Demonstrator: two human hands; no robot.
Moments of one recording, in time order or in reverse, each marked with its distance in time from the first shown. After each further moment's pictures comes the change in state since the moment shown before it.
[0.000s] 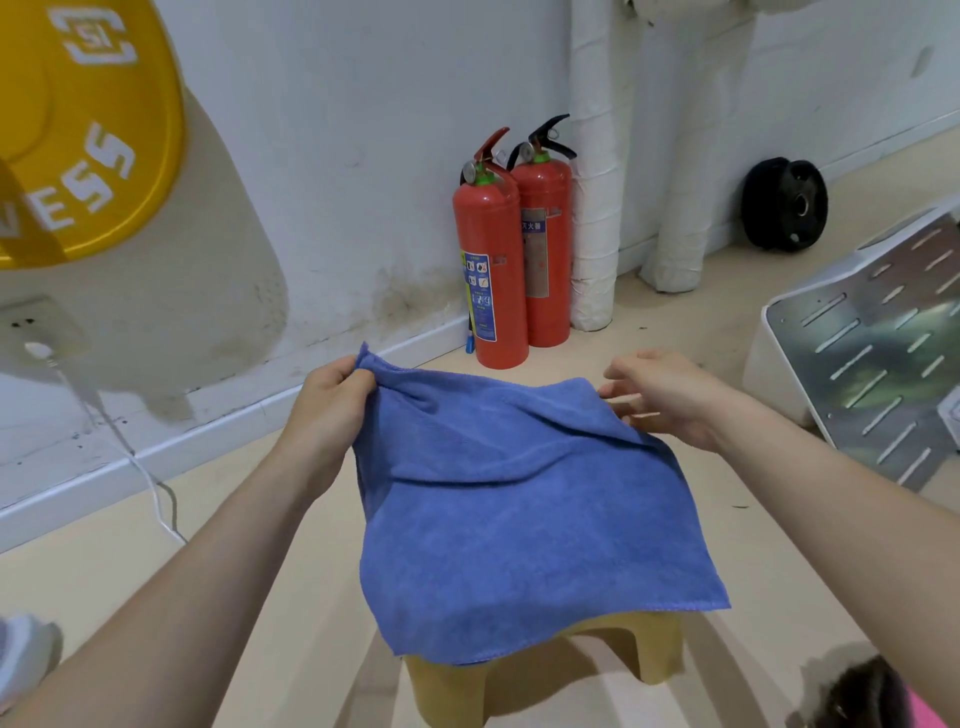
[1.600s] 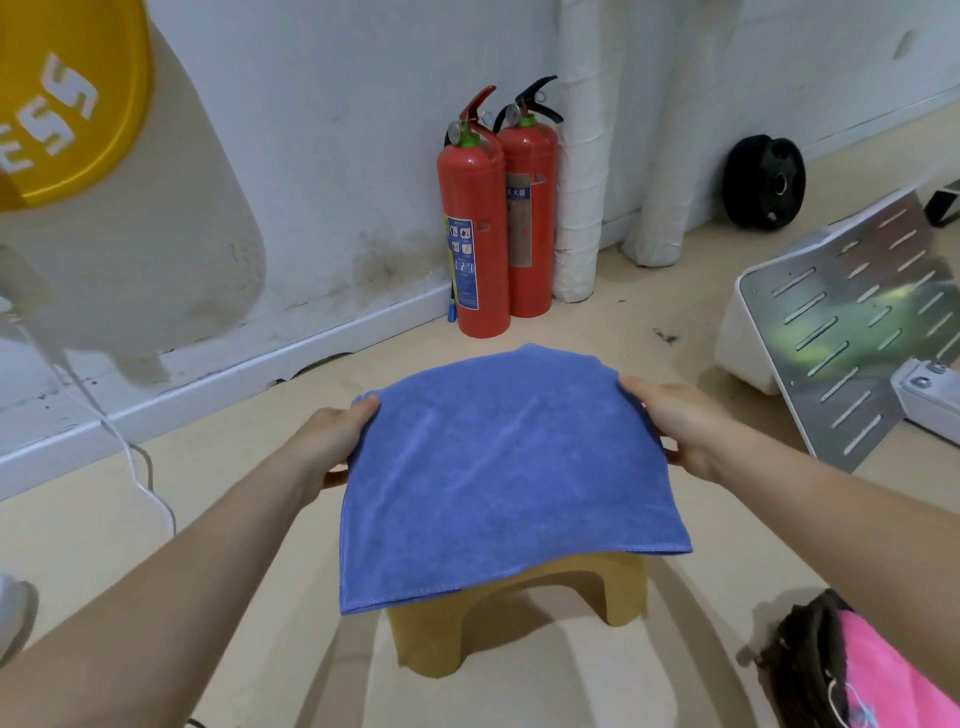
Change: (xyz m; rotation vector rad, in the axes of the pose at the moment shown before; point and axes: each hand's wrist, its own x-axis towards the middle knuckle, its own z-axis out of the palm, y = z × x) left_hand -0.011 -0.062 0.002 0.194 -0.112 -0.448; right_hand -0.018 0.064 -0.018 -0.022 0.105 0.152
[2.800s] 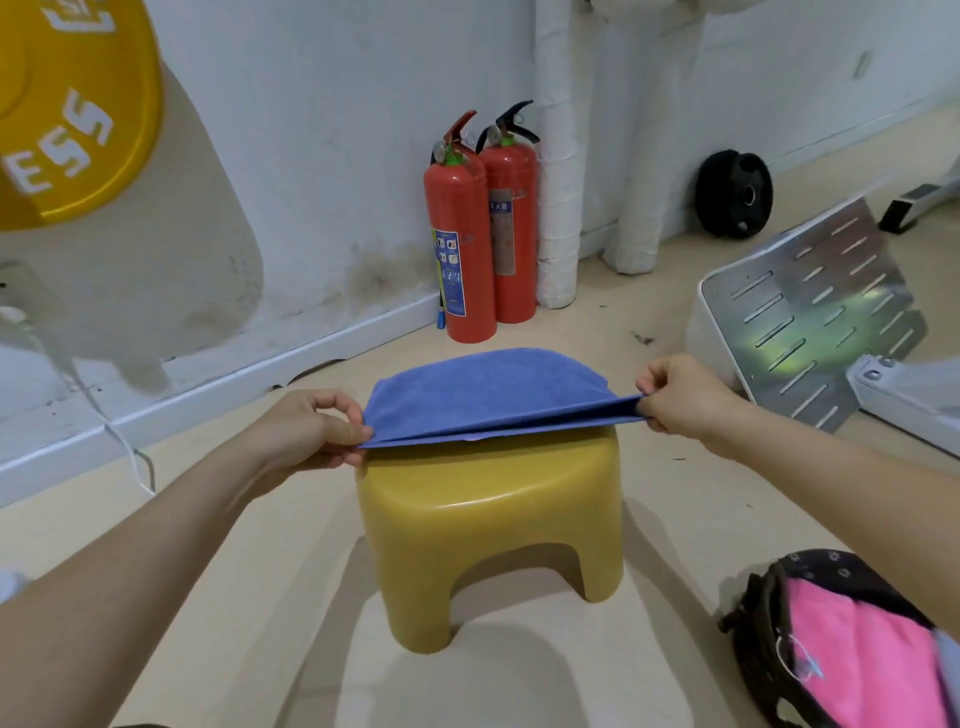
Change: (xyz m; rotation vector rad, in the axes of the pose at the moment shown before) left_hand -0.042 0.006 -0.033 0.058 -0.199 0.223; right_hand -0.040 -0.004 -0.036 -0.384 0.097 -0.345
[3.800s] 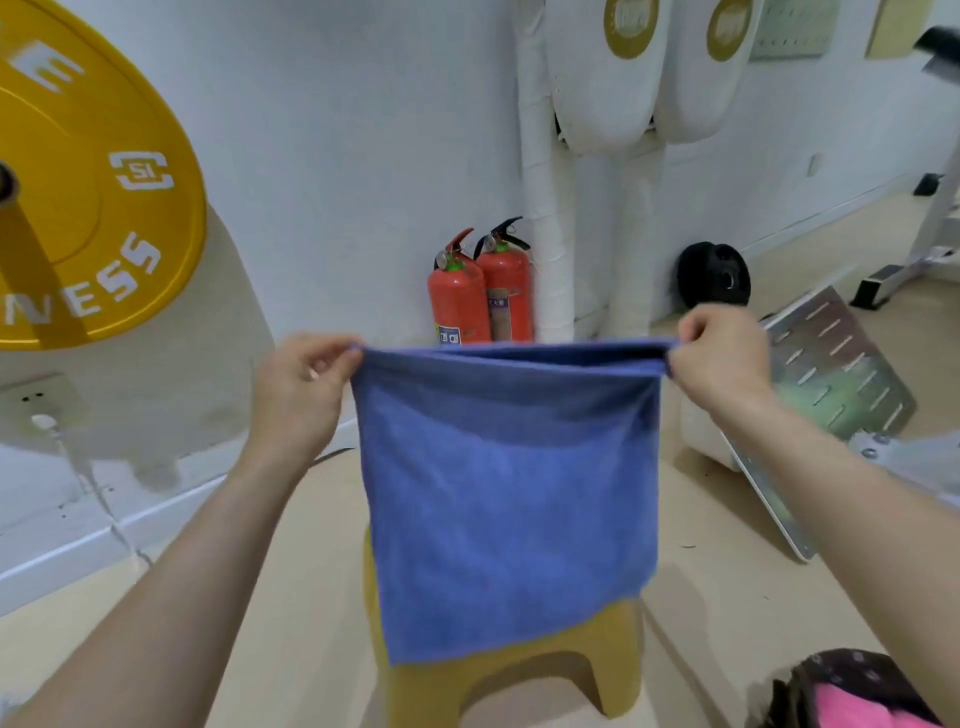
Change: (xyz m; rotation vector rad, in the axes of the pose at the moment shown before) left_hand -0.017 0.119 -0.007 0.089 0.667 0.774; right_hand 0.001 -0.095 -0.075 -0.059 0.654 -0.195
